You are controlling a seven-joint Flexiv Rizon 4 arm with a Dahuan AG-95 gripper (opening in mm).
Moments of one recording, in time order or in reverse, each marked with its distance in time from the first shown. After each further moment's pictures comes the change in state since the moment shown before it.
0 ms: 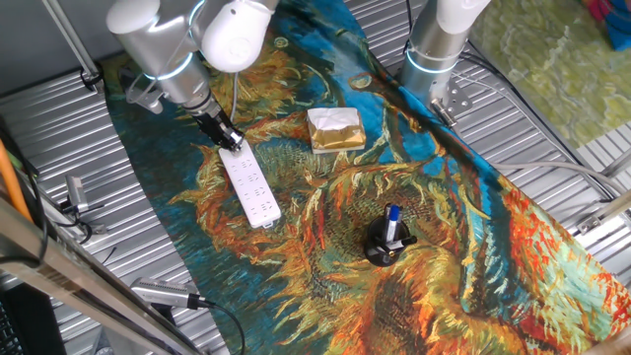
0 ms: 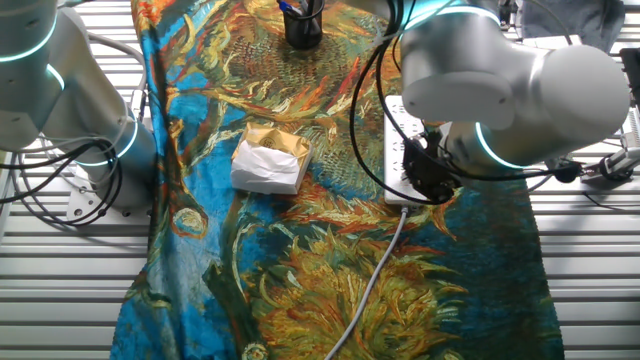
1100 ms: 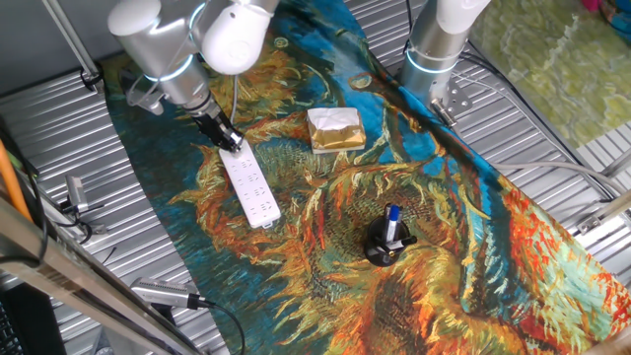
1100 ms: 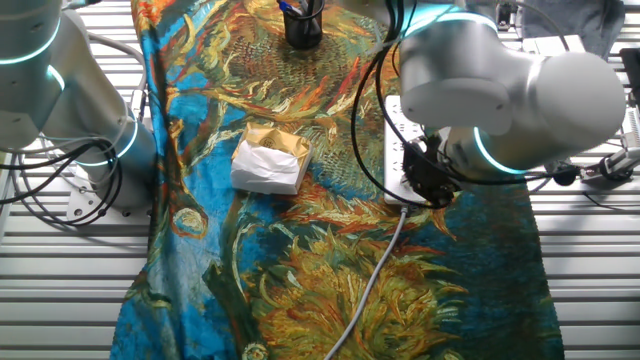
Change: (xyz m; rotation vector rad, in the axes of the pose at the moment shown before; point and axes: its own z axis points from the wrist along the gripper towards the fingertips) arm 0.000 -0.007 0.005 -0.027 -0.008 -0.023
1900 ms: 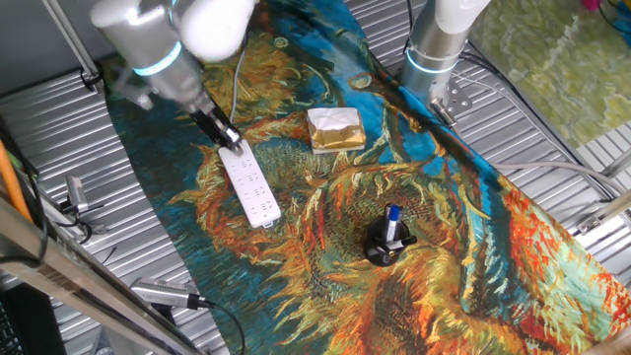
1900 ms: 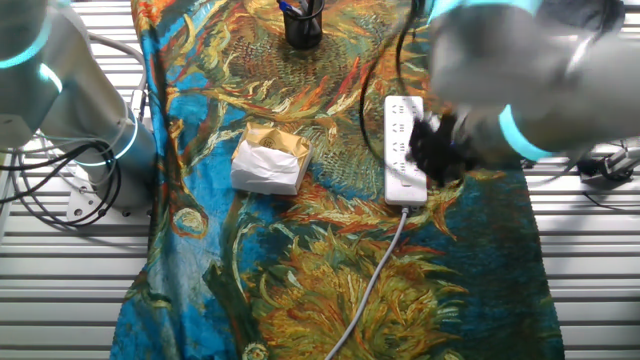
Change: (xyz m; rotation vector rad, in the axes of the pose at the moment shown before) arm -0.004 0.042 -0.060 -0.042 0.057 0.101
